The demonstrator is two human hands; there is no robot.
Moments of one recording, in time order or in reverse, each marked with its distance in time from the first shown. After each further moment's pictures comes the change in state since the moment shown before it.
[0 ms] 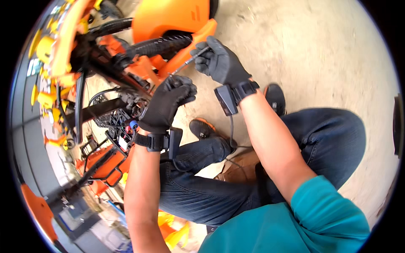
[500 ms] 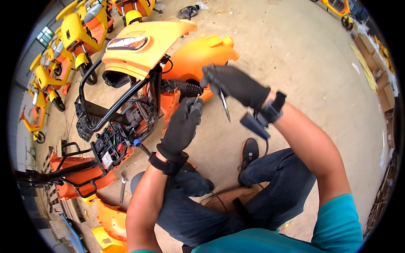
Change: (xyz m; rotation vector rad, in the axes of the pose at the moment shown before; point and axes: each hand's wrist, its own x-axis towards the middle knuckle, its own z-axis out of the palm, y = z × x) left_hand -0.051 0.055 0.039 0.135 0.138 0.472; right_hand -0.035 -0.093 0.209 -1.555 -0.247 -0.006
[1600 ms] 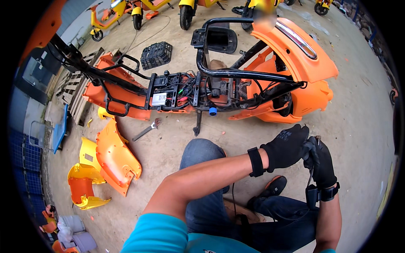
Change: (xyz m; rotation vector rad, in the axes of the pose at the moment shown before) left_hand -0.010 -0.010 0.013 0.370 0.211 0.481; right_hand -0.046 0.013 0.040 0.196 -0.013 0.338
